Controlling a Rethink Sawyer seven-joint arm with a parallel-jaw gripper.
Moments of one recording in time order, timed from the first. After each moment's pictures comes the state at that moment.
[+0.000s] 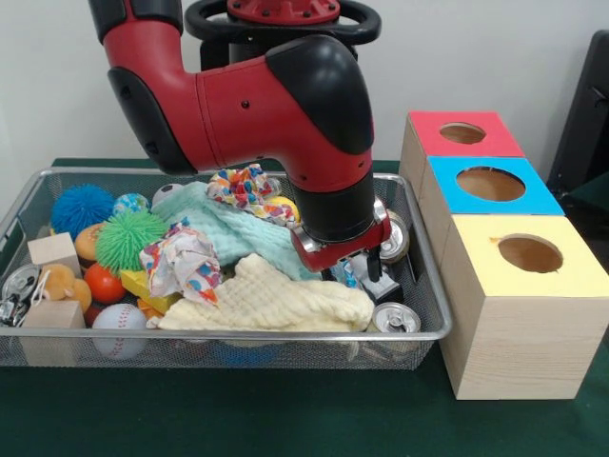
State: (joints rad) arm -0.58 -0.36 0.53 1.47 -0.46 0.79 1.43
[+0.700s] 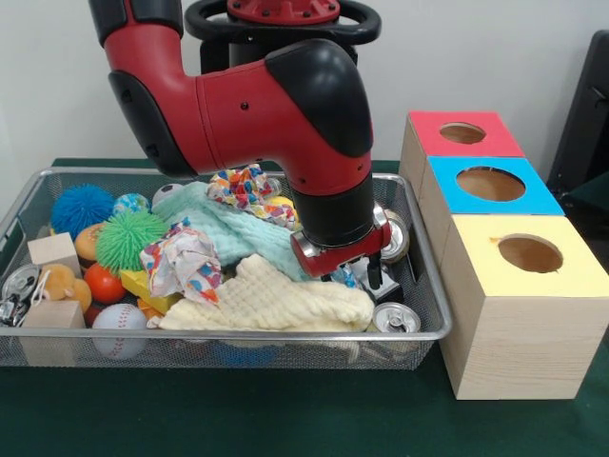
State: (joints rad) arm -0.57 -0.35 0.52 1.47 -0.46 0.75 1.43
